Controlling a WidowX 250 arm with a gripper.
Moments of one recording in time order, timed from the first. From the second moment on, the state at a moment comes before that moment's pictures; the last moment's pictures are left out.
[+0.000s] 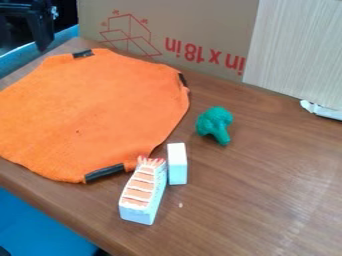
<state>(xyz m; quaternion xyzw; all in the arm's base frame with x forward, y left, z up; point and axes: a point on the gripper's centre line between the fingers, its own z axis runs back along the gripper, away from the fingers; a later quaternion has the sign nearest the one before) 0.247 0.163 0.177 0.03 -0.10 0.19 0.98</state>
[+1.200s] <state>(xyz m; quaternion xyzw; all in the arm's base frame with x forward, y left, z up) 0.216 0.249 0.119 0.05 -0.10 0.27 0.96</state>
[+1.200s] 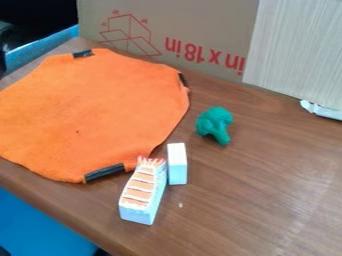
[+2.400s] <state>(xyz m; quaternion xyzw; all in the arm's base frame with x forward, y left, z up) 0.199 0.272 0.063 0.06 -0.16 0.32 0.93</state>
